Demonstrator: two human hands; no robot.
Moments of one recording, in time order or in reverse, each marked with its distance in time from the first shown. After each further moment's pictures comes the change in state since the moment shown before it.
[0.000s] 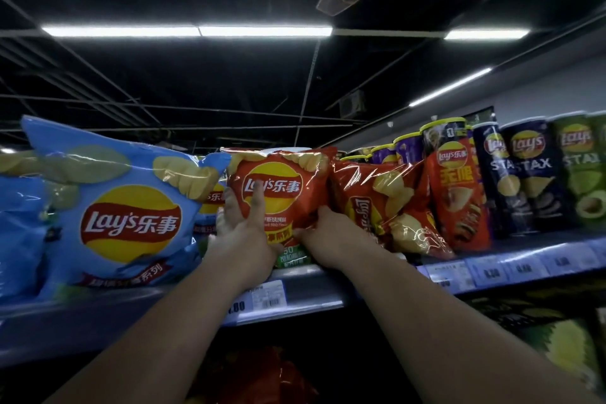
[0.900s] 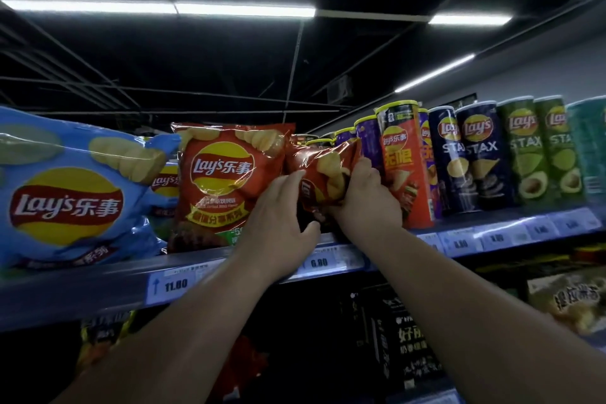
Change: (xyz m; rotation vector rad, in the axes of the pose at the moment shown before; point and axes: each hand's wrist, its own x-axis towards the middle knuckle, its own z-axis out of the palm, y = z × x) left_hand -0.027 0.095 0.042 -0.246 0.154 0.392; right_hand -0.022 0.078 -0.062 -0.193 0.440 -0.010
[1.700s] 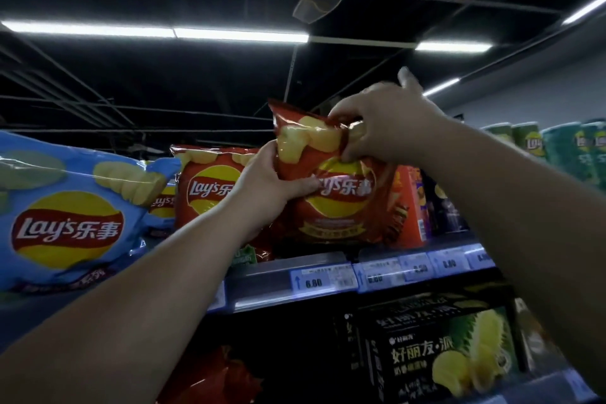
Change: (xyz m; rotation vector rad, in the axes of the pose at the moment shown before) left_hand 0.053 0.022 -0.057 -0.714 -0.020 -0.132; right_hand 0.043 -0.042 -0.162 -0.451 -0.014 -0.498
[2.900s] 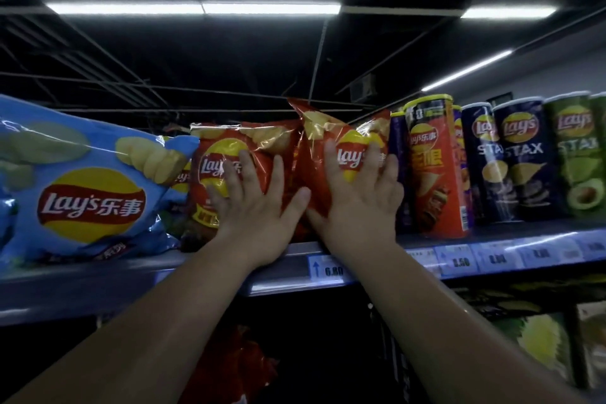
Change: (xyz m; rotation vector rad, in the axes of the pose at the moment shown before) left_hand -0.021 -0.068 -0.008 1.160 -0.024 -0.256; right_hand -0.034 -0.091 0.164 0.312 0.132 0.317
